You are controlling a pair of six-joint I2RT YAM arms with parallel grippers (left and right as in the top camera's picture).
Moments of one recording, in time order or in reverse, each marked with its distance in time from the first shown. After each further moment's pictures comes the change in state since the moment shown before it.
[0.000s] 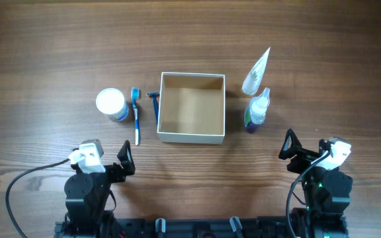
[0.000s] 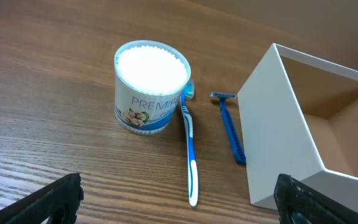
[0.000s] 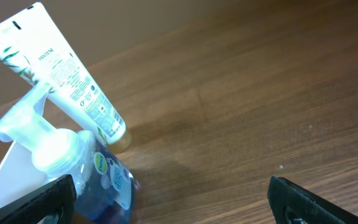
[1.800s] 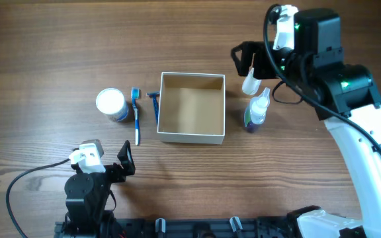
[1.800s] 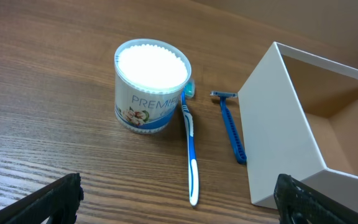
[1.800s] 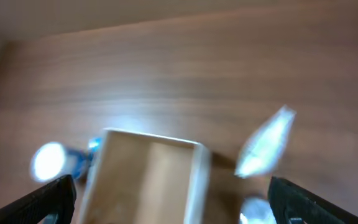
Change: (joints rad) left arm 0.000 0.000 -0.004 0.001 0.000 0.000; right arm 0.356 1.408 1.420 -0.454 -0.137 -0.013
